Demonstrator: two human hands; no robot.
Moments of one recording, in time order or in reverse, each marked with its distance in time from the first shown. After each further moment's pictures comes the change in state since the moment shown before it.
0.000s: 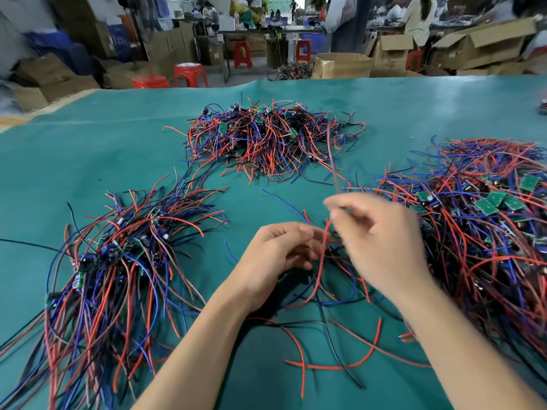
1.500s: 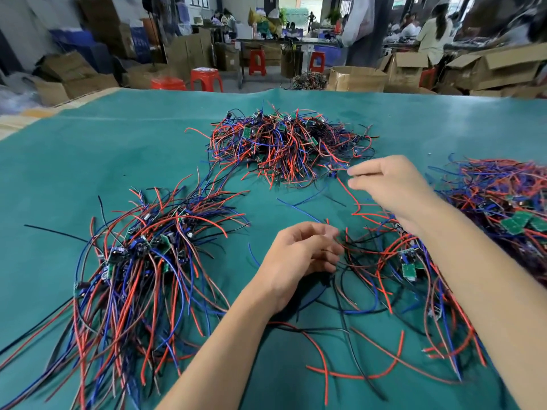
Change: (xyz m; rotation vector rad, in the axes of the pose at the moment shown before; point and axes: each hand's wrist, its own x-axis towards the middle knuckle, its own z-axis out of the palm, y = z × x) left_hand 0.000 0.007 0.004 -0.107 0.144 -0.061; right_hand 0.099 0.016 0.014 0.079 -0.196 0.366
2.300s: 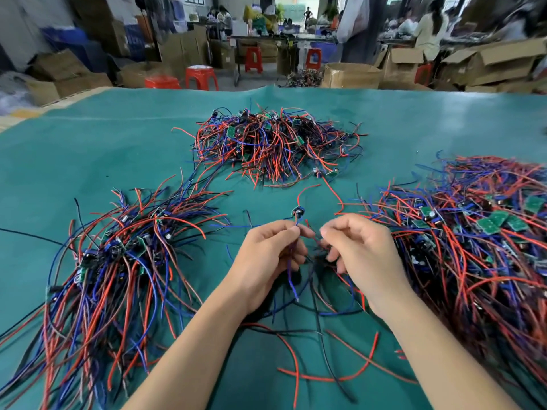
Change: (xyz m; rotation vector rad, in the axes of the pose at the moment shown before) left_hand 0.004 -0.002 -0.005 0.055 0.028 0.077; right_hand -0.088 0.045 0.028 0.383 -0.025 0.010
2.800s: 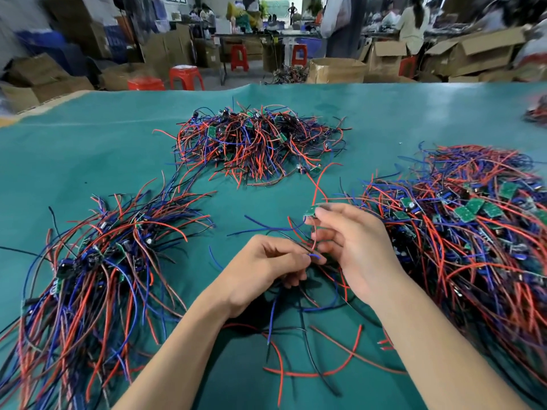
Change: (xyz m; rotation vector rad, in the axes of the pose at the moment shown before) left_hand -0.007 -0.005 0.000 0.296 -0.306 0.051; right_hand 0.005 -0.017 -0.006 0.513 -0.009 0.242
